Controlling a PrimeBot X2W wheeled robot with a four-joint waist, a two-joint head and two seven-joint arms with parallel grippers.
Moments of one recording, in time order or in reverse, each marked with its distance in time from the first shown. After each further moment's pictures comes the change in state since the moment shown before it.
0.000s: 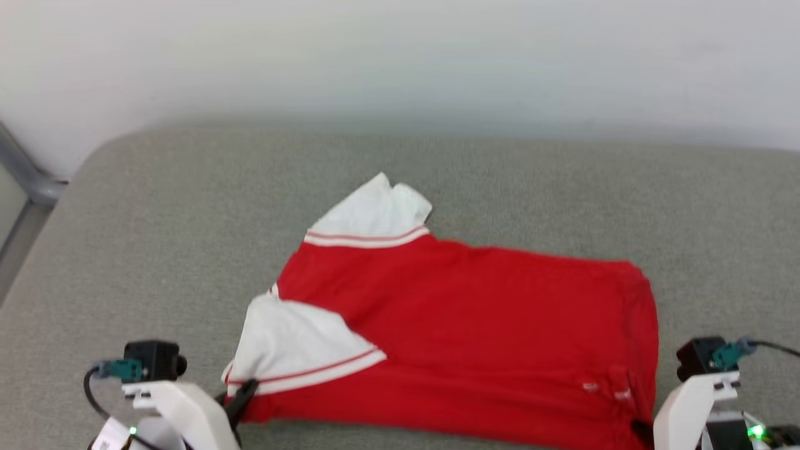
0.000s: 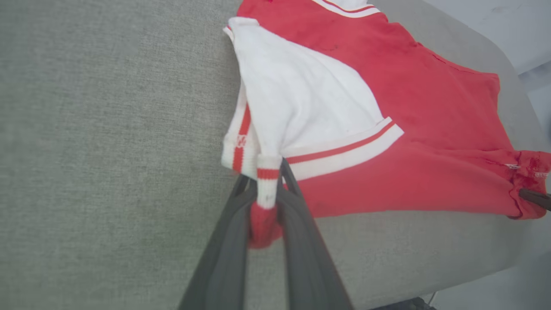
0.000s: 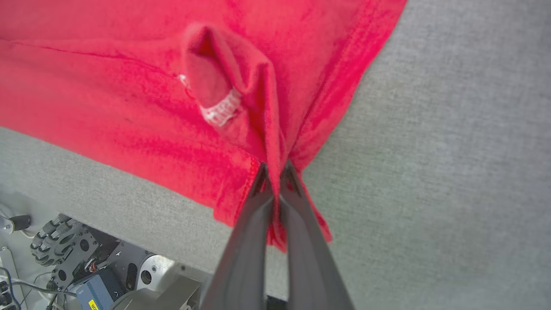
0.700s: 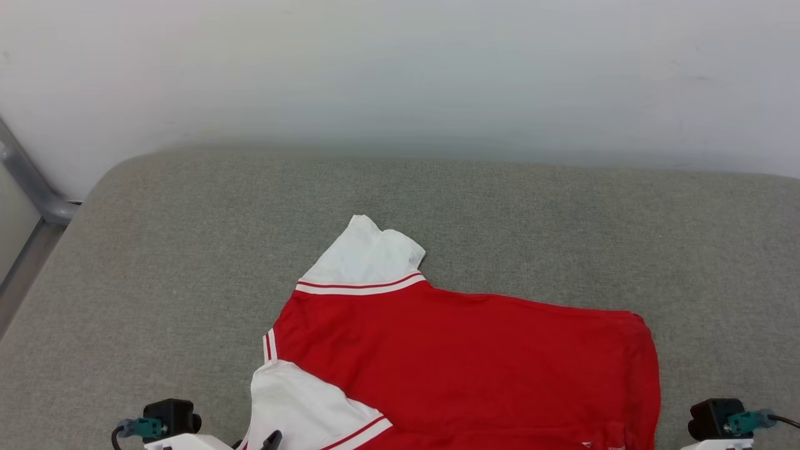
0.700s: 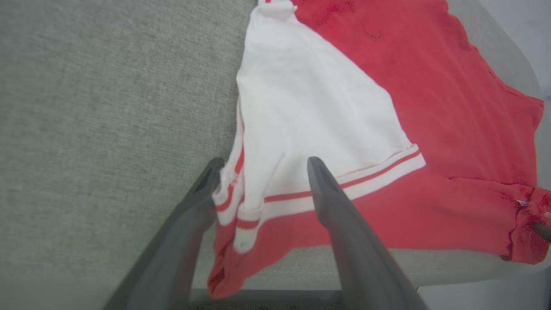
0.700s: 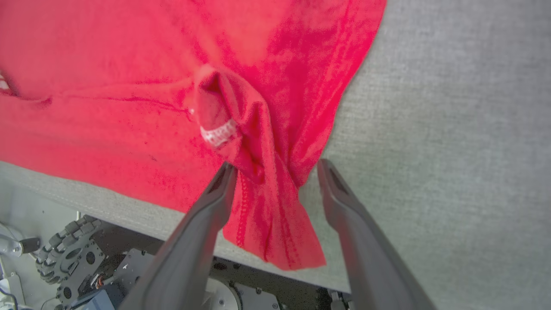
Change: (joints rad) left arm 0.104 -0.109 -0.027 0.164 -0.040 -0.015 -0.088; right arm 0.191 0.042 -0.026 -0.007 -0.004 0.000 -0.188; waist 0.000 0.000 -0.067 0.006
